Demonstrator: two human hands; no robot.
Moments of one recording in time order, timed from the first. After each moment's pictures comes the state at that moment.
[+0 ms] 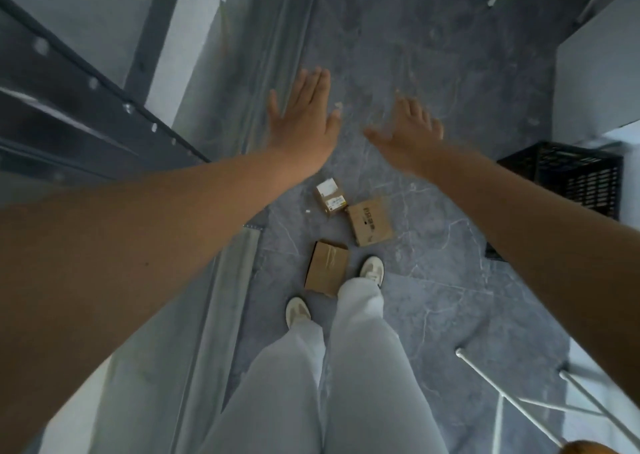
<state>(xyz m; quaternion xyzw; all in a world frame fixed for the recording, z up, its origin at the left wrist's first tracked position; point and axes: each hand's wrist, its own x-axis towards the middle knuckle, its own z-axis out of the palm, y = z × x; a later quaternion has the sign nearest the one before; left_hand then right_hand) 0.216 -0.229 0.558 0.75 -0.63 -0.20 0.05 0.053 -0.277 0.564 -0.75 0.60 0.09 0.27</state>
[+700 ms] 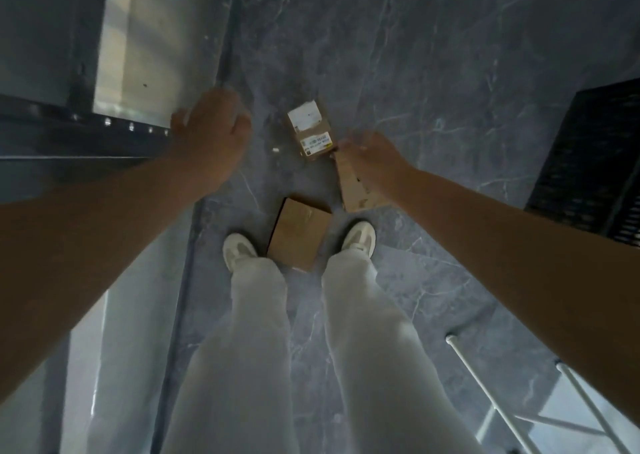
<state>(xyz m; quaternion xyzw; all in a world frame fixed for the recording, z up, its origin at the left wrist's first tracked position) 0.237 -0.229 0.226 0.83 -0.47 -0.30 -0.01 0.026 -0.300 0.195 -0.52 0.64 0.16 0.54</state>
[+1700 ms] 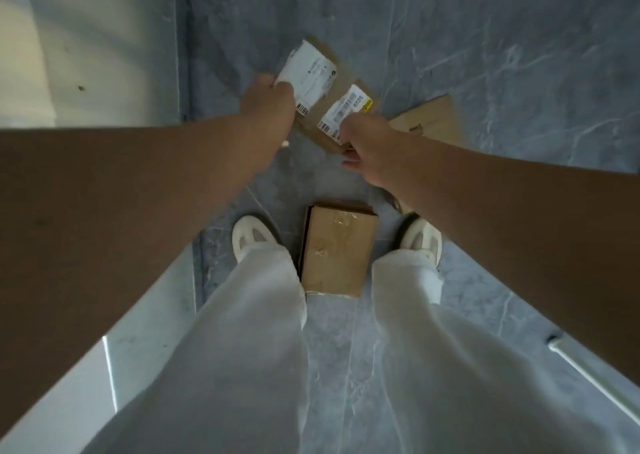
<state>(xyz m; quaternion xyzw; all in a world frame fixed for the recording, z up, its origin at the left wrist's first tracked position) 0.225 -0.272 0.037 0.83 -0.31 -0.46 0.06 0.102 -0.284 0.023 -0.16 0.73 -0.02 0.66</state>
